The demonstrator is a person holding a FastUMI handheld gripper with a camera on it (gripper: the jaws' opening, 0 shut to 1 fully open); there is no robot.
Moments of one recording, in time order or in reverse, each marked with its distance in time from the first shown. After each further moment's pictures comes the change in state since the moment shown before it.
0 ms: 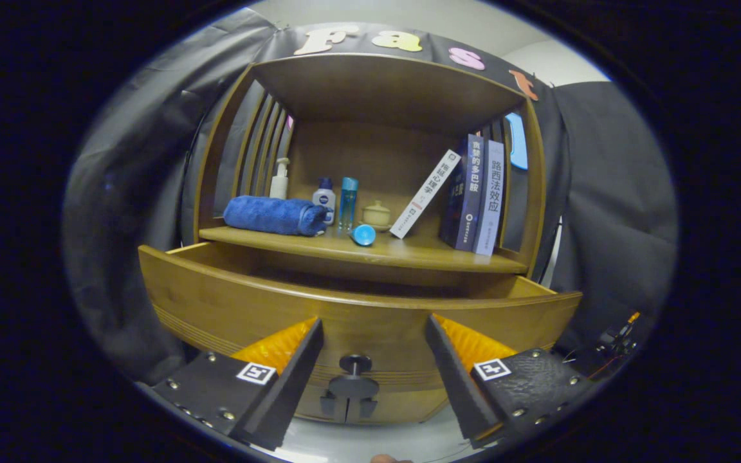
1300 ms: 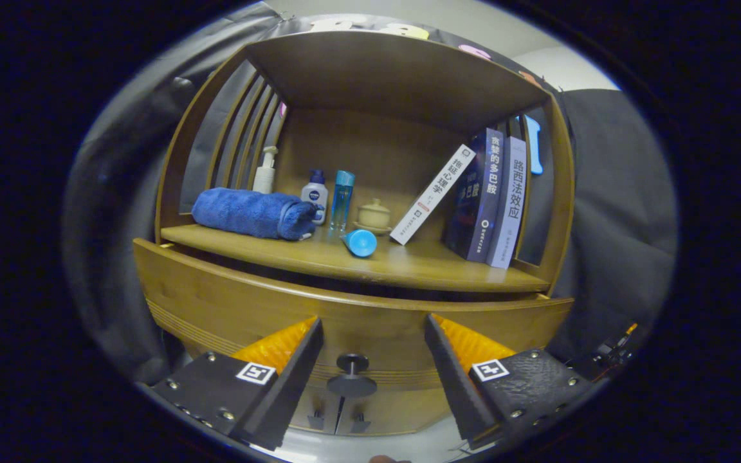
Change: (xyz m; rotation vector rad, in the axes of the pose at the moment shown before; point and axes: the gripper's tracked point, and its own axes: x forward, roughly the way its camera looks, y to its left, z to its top) arm 0.075 0.006 0.007 -0.016 0.016 -0.035
